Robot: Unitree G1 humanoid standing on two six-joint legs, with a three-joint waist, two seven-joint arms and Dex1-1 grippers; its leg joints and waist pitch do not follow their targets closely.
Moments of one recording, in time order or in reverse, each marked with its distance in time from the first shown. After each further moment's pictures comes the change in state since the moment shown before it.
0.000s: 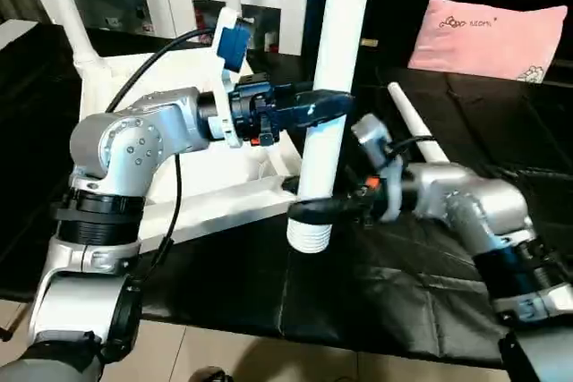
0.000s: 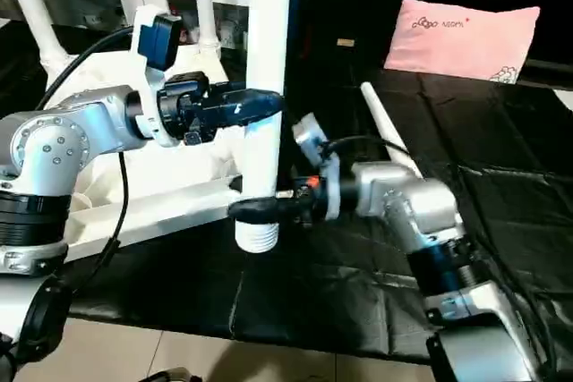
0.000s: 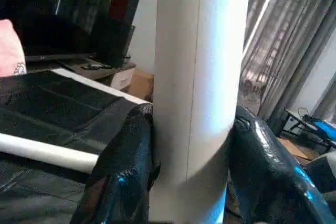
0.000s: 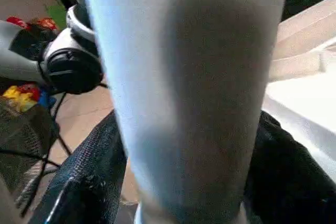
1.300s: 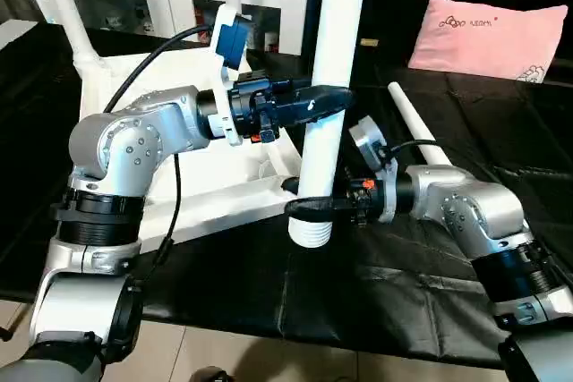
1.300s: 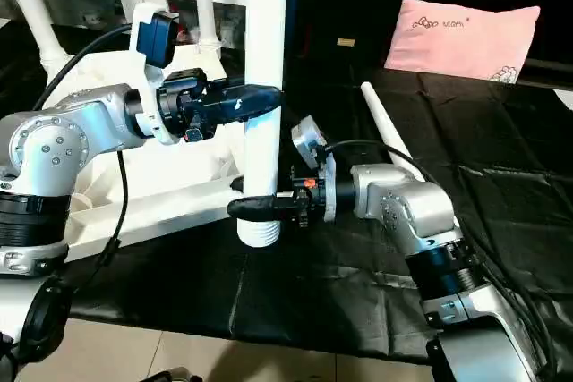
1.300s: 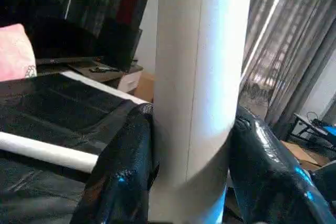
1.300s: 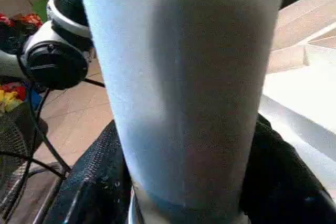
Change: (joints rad) left arm 0.004 -0.004 0.009 -0.003 0.000 -0.006 0.031; right arm 0.013 -0.010 0.013 -0.003 -0.014 -0.025 -0.022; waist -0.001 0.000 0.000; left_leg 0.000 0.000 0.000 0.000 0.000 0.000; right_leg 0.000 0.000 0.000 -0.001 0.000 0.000
